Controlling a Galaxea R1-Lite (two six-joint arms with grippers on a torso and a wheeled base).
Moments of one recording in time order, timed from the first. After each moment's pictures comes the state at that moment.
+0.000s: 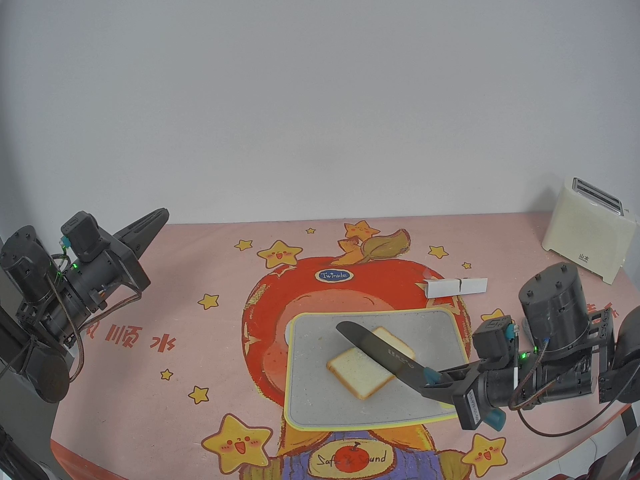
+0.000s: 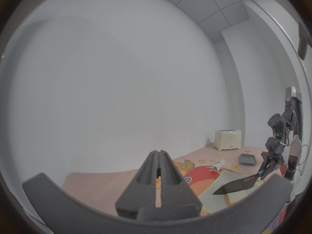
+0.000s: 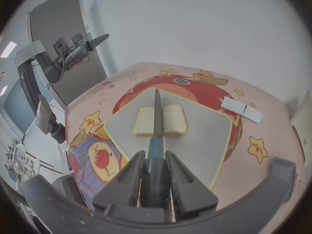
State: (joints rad) left arm -0.07 1.71 -0.37 -1.55 -0.45 -0.12; right arm 0.76 1.58 -0.61 -0.19 0.03 0.11
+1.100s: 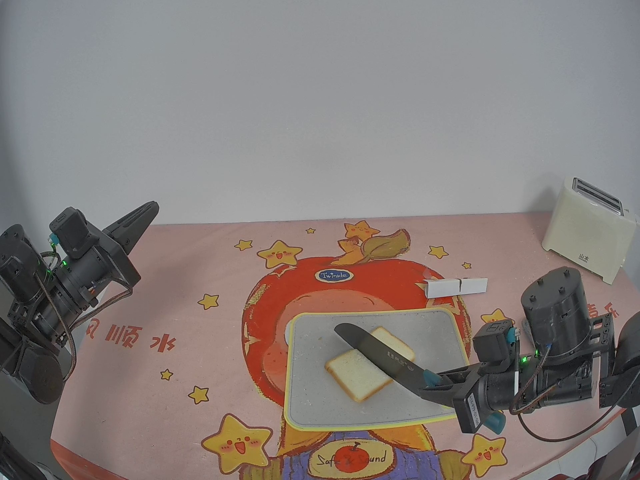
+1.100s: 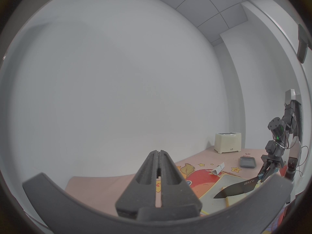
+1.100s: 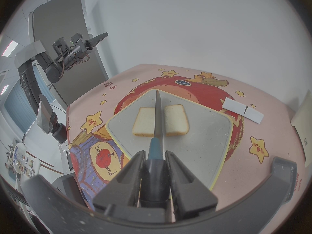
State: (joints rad) left arm -0.06 1.68 -0.37 -1.55 -0.45 -0.12; right arm 0.77 1.55 -0.59 -0.20 0.03 0.11
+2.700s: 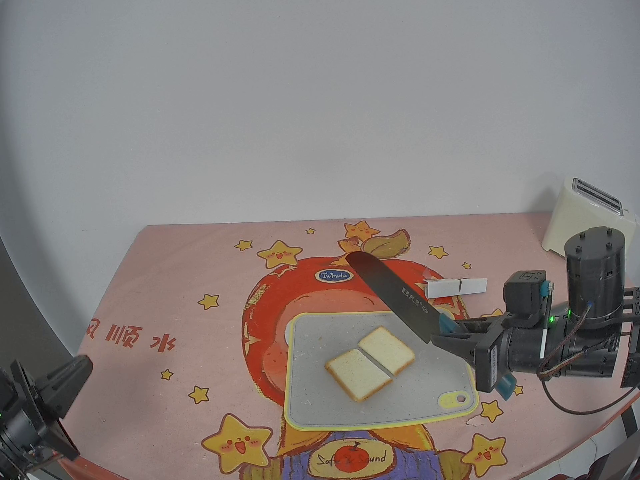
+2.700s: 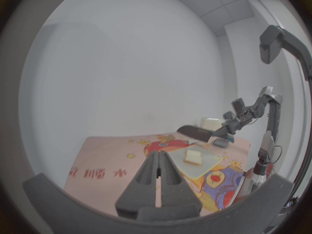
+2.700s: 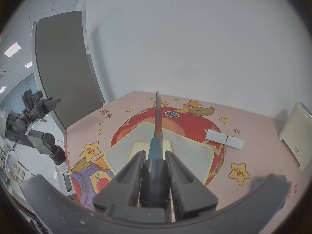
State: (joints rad) left arm -0.07 0.60 -0.02 -0.58 -0.41 -0.09; right arm 0.73 1.46 -0.63 -0.30 -0.03 0.11
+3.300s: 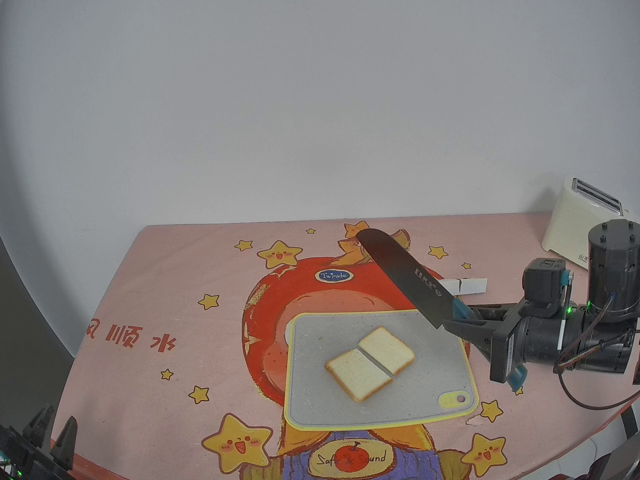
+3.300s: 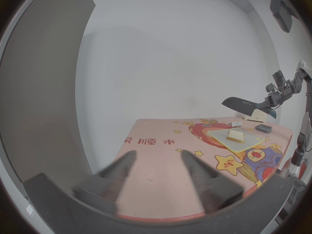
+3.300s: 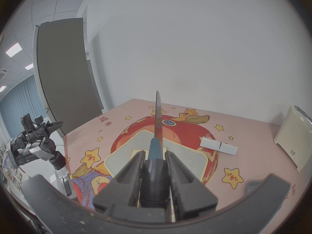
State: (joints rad) left arm -0.08 0.11 -0.02 -0.01 0.03 -0.02; right arm 0.72 1.41 -0.61 -0.32 -0.04 0.10
